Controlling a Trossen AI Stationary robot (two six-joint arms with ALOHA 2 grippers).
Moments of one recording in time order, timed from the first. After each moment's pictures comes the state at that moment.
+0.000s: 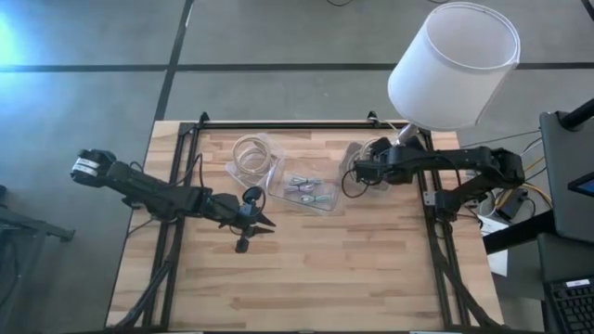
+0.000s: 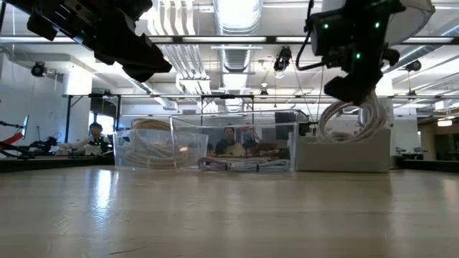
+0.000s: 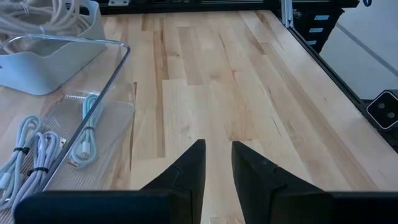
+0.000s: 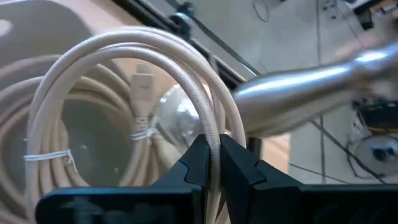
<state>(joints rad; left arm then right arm) -0.22 1.16 0.56 0.17 -0.04 -0.07 -0.18 1.42 1.02 -1.31 0.87 0.94</state>
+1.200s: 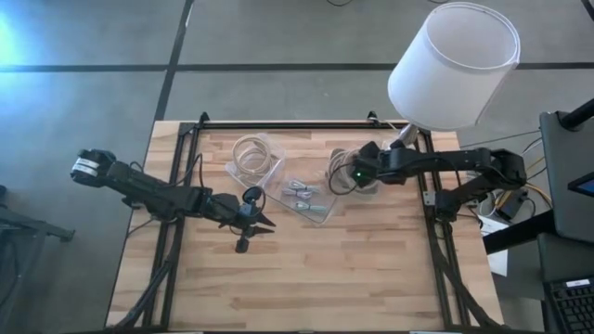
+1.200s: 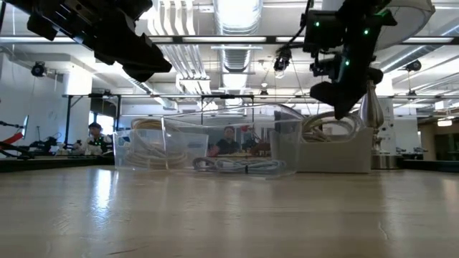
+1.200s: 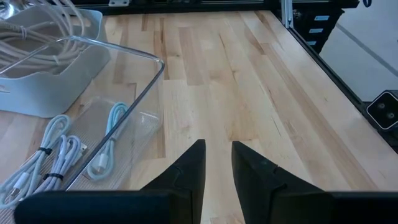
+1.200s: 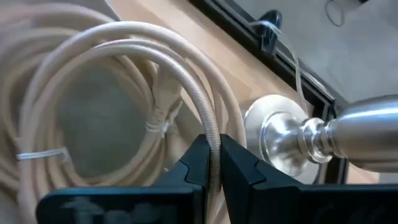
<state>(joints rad) -0.22 1.16 0.56 0.17 -0.04 -0.07 -0.20 1.39 0.94 -0.93 0.69 0.70</state>
